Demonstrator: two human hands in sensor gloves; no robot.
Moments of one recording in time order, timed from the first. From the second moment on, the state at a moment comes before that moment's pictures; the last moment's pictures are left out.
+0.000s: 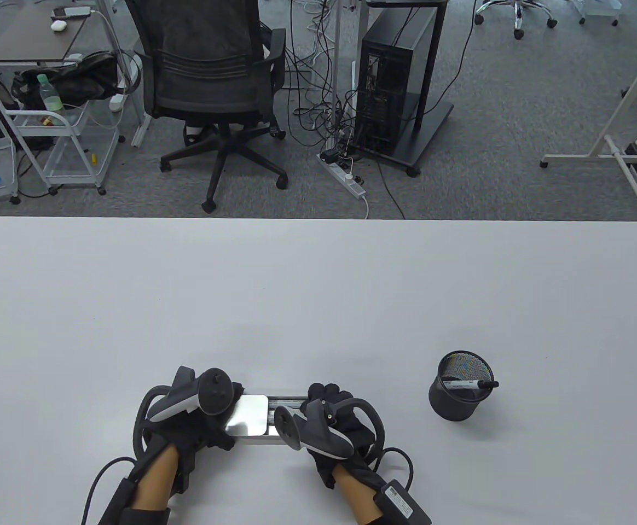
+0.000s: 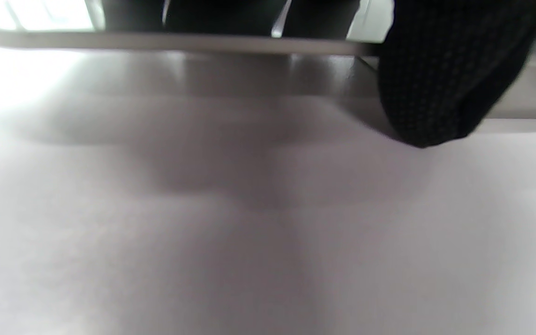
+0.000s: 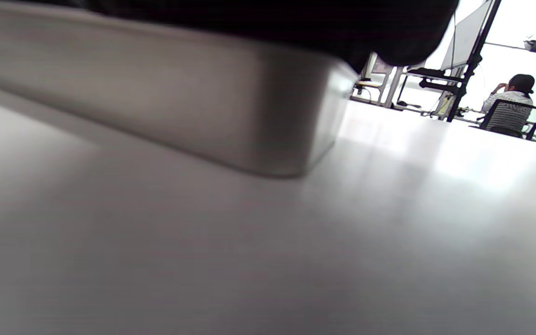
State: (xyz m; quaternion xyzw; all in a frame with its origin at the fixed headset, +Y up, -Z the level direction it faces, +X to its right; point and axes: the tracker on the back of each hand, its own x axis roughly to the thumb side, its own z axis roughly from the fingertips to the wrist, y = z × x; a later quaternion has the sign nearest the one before) left_hand -0.227 -0.775 -0.318 -0.27 -0.14 0.02 0.95; right_hand -0.019 -0.769 -0.286 -0.17 0.01 -0.98 0.07
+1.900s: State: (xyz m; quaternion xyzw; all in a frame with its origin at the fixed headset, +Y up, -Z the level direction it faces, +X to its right) left_hand -0.227 -0.775 -0.318 -0.27 -0.15 0.02 0.95; right_hand 0.026 -0.730 -0.272 -0.18 0.12 -0.93 -0.28
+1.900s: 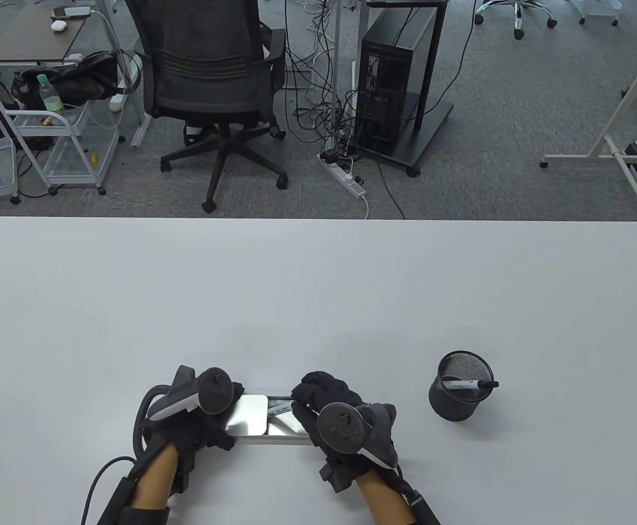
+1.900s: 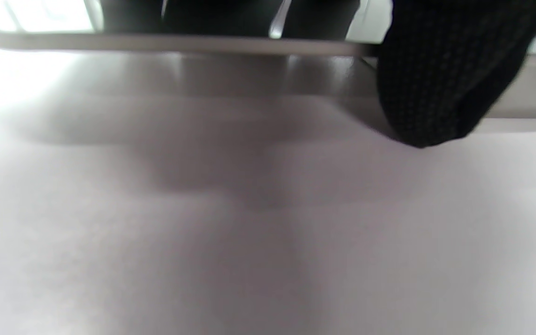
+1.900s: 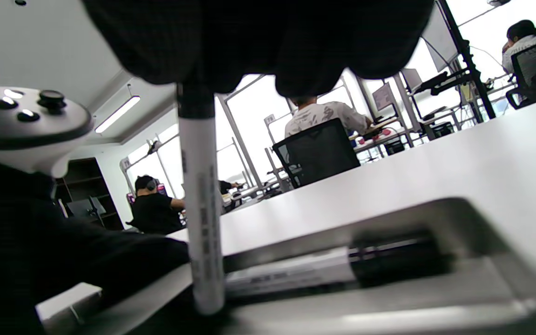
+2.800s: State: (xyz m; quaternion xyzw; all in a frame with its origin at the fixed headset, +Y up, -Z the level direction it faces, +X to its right) left_hand -0.227 -0.775 -0.318 -0.28 -0.15 0.02 0.95; right_hand 0.074 -0.697 -0.266 -0.09 0.24 -0.90 -0.35
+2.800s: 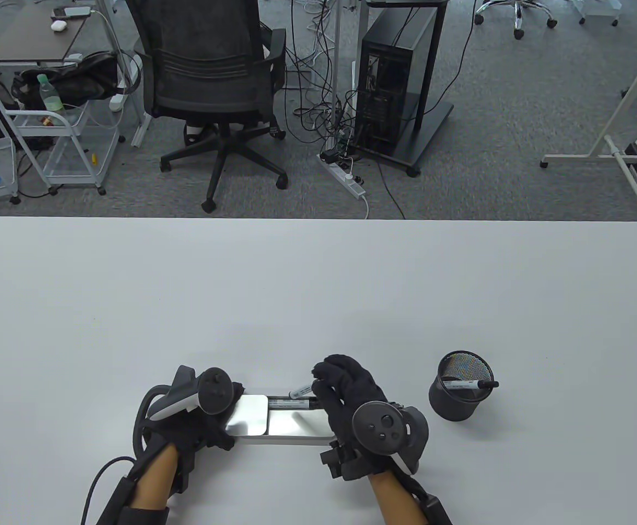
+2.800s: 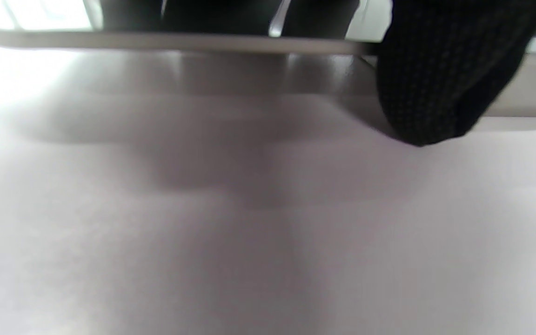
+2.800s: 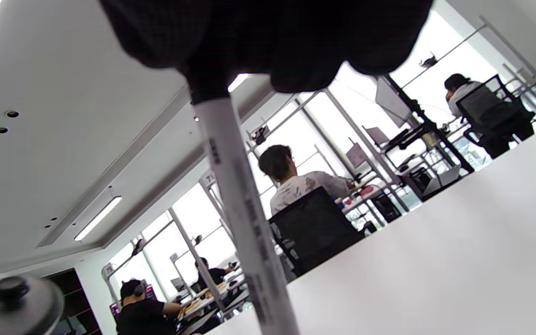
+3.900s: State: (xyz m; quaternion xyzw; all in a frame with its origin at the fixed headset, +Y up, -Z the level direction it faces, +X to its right) left_hand -0.227 -0.775 -0.318 -0.28 -0.15 0.02 0.95; right_hand 0.198 -0.667 -0.231 0.17 0.37 -0.90 -0.16
